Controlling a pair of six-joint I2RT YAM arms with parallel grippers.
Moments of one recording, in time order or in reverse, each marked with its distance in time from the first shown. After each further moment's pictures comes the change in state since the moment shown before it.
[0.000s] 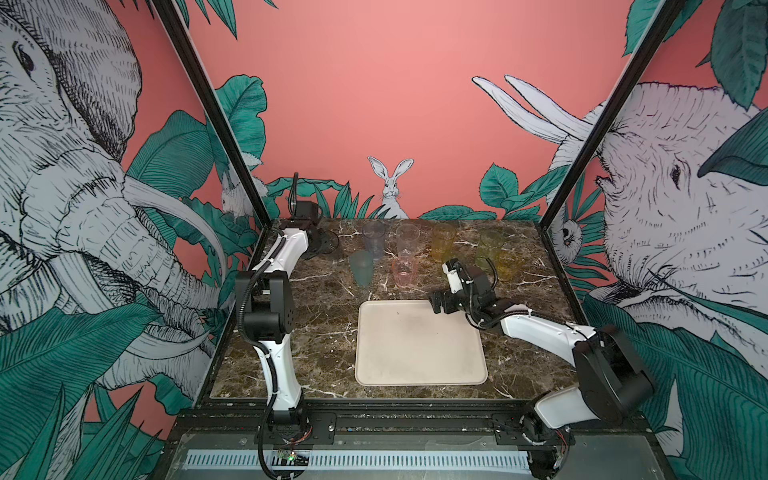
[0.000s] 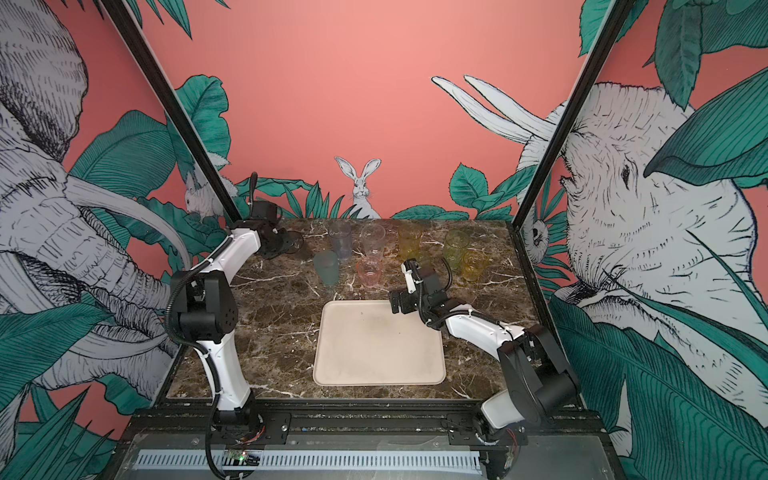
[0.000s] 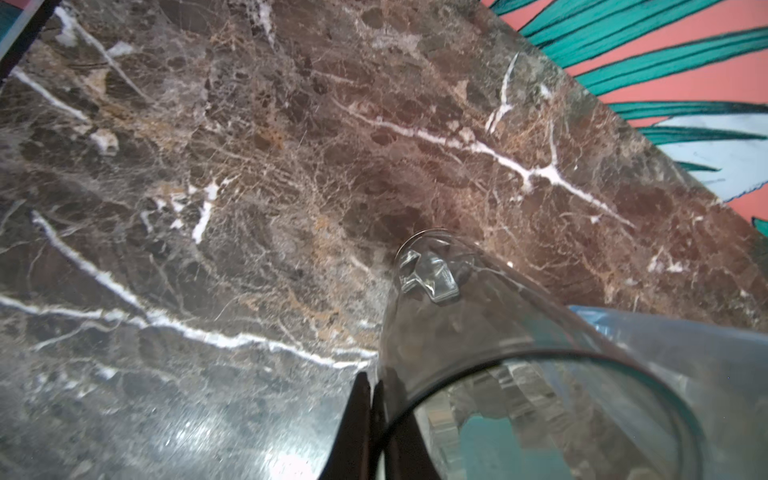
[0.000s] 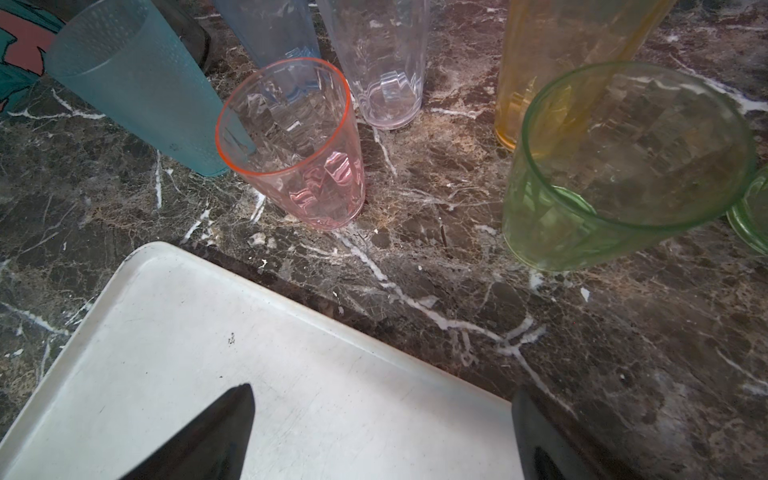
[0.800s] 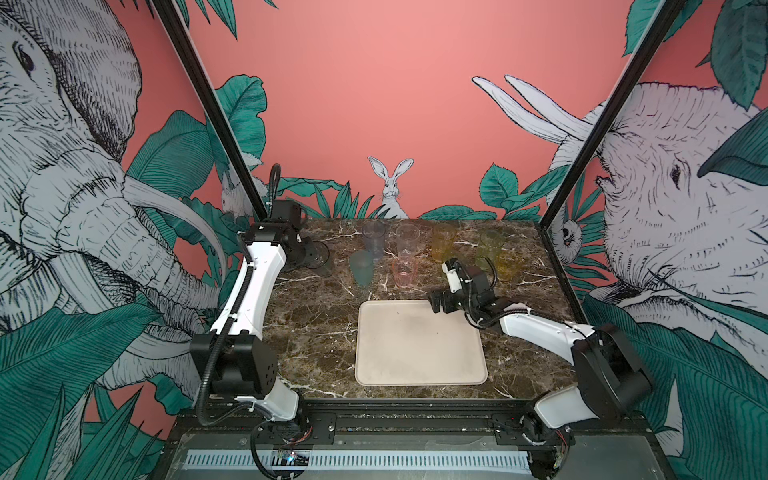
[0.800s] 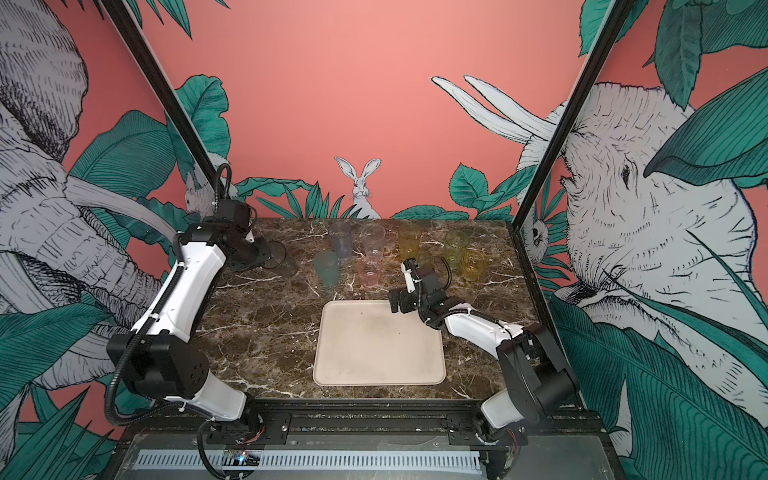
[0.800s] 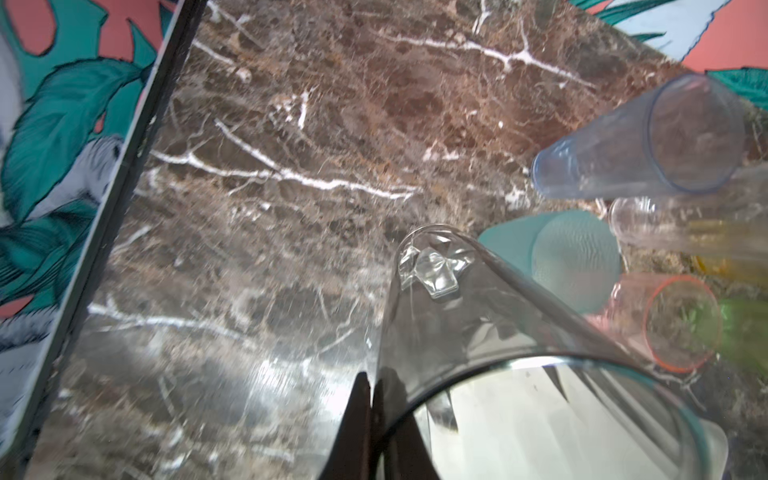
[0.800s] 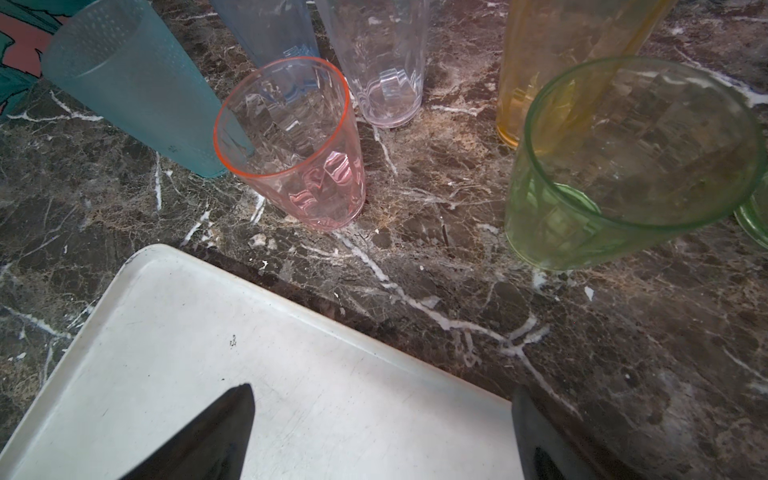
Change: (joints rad) left arm -0.019 -0.456 -0.092 -0.428 -0.008 0.146; right arm 0.002 0.010 0.014 -0.014 0.000 0.014
